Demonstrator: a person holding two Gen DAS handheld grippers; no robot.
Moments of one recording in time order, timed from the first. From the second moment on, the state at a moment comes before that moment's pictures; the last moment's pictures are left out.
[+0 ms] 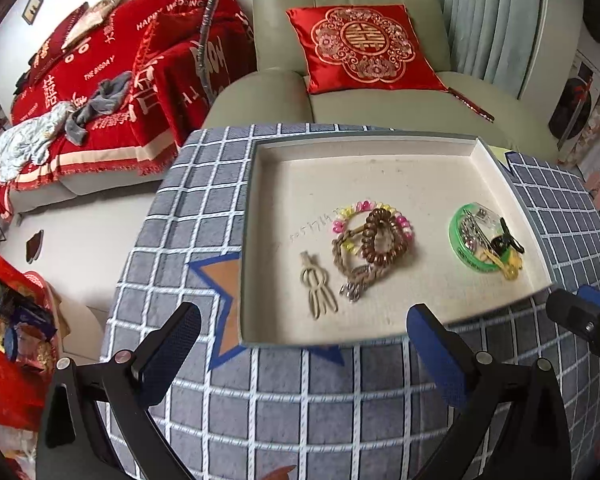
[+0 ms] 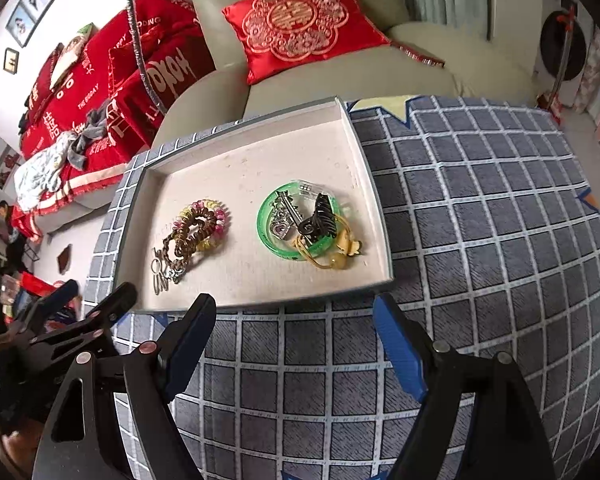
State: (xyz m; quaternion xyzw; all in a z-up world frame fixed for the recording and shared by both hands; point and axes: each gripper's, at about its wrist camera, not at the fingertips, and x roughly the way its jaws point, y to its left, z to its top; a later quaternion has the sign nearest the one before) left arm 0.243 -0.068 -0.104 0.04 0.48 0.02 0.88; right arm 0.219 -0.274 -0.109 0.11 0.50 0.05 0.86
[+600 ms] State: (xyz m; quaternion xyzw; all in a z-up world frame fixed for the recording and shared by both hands) left arm 0.174 -0.054 -0.082 0.01 0.42 0.03 0.91; right arm 0.154 -0.241 -0.088 0.01 0.42 0.03 0.91
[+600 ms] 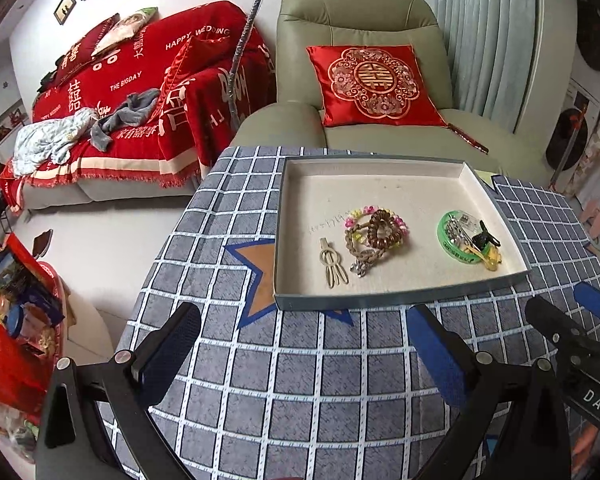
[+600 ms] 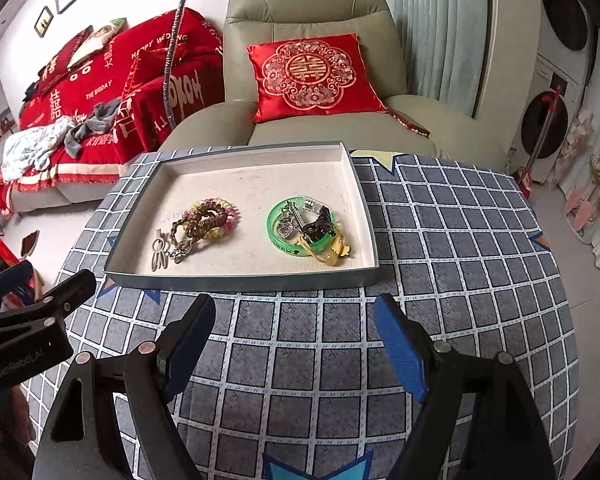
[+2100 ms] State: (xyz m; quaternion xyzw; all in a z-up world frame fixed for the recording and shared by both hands) left arm 0.144 -0.050 -0.075 0.01 0.41 0.04 0.91; right arm 0.128 -0.238 -0.066 0.02 0.39 0.02 0.92
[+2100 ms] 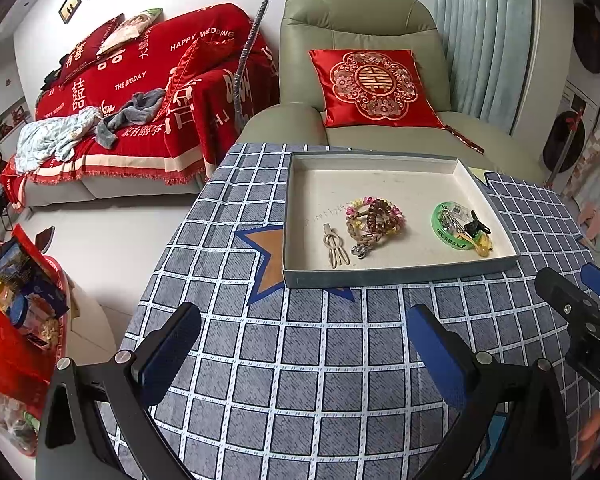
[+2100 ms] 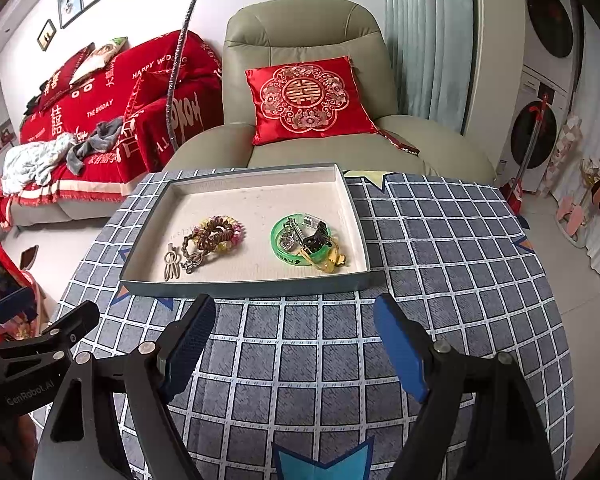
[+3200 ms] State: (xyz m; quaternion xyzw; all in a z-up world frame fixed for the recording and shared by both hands) left arm 0.142 -0.053 -0.076 0.01 0.42 0.03 0.91; right arm 0.122 -0.240 -0.064 0.02 0.39 0.01 0.92
